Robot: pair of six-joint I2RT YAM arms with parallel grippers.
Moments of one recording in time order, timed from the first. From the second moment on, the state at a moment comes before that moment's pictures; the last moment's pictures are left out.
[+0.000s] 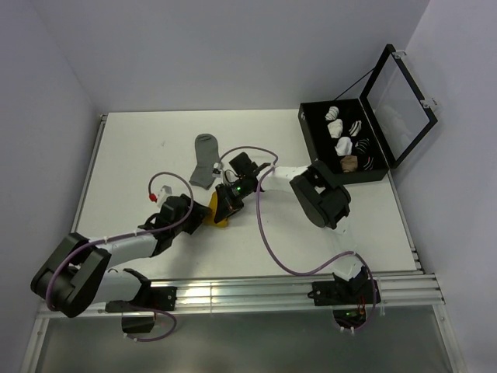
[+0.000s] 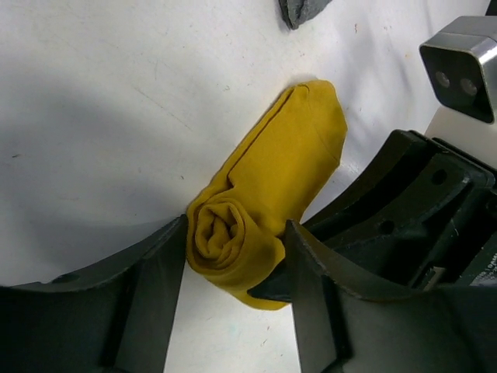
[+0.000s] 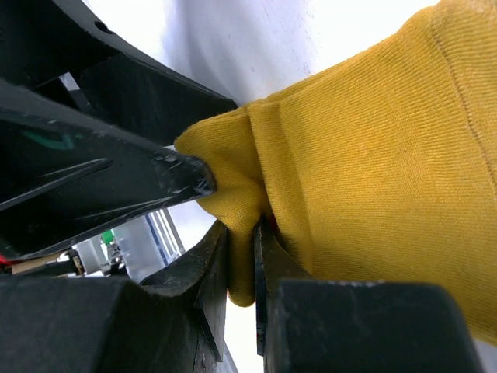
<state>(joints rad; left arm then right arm) -0.55 1.26 0.31 0.29 -0.13 -1.27 0.69 2.17 1.39 -0.29 -0.87 0.33</state>
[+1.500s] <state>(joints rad) -0.56 1.55 0.68 0.02 -0.01 -1.03 1.10 1.66 0.83 0.24 0.30 -0.02</state>
